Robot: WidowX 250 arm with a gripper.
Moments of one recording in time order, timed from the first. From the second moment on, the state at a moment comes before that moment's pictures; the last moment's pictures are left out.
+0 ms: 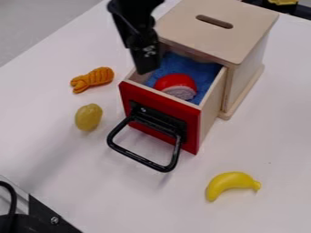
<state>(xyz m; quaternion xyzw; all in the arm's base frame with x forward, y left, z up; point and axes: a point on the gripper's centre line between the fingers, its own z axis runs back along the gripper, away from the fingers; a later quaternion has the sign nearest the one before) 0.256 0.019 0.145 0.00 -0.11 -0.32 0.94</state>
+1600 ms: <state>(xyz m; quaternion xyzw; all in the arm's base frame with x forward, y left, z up) 0.303 0.001 0.060 0.05 -0.09 -0.28 0.96</state>
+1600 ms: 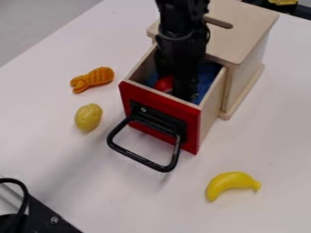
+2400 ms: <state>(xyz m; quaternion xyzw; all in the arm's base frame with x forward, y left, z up) 0.291 0.004 0.091 0.08 -0.08 -0.27 0.96</state>
